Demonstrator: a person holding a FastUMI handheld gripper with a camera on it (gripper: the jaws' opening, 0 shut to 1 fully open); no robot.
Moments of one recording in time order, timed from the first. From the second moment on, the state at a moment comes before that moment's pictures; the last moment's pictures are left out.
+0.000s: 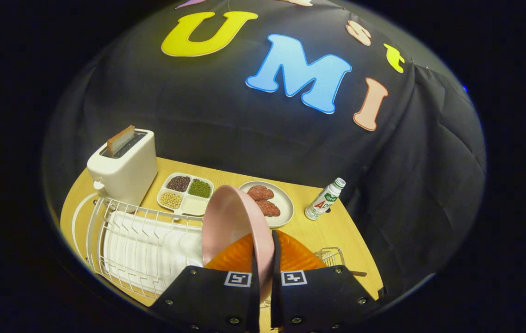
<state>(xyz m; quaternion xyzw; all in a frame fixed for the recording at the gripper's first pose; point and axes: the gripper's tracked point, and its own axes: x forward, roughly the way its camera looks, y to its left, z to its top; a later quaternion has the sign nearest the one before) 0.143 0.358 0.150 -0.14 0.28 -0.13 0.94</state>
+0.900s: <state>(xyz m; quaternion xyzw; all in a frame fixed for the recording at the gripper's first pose) 0.043 0.223 0.203 -0.01 0.25 -0.09 0.96</state>
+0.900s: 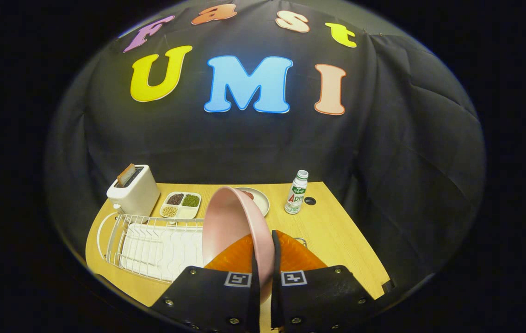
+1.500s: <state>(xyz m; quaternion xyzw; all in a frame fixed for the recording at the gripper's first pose) -0.028 0.189 0.137 0.12 0.30 0.04 0.94</state>
